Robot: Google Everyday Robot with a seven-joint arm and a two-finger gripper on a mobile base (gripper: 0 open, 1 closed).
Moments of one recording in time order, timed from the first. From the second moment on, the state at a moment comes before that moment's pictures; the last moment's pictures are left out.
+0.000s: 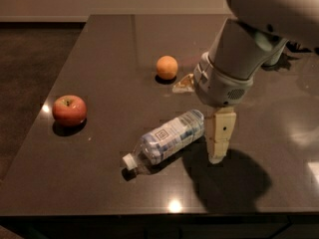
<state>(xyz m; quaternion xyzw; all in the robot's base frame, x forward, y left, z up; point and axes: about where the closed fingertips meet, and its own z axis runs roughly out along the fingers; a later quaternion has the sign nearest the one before) 0.438 -0.072 0.885 -0.81 0.57 0.08 0.13</state>
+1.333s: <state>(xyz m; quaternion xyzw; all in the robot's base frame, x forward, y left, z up) 0.462 -0.064 0.849 -0.82 0.57 0.05 0.08</state>
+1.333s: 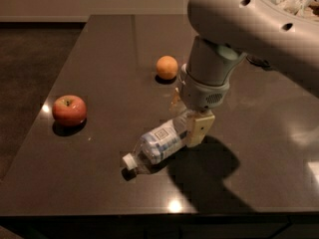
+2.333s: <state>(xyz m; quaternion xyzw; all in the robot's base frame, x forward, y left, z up) 0.547 -0.098 0.881 -0.75 0.66 0.01 0.09</state>
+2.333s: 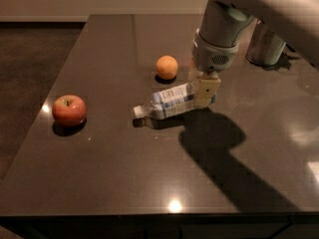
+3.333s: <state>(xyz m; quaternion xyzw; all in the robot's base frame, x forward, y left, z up) 0.606 -0.104 0.868 -0.68 0.72 0.04 0.13</state>
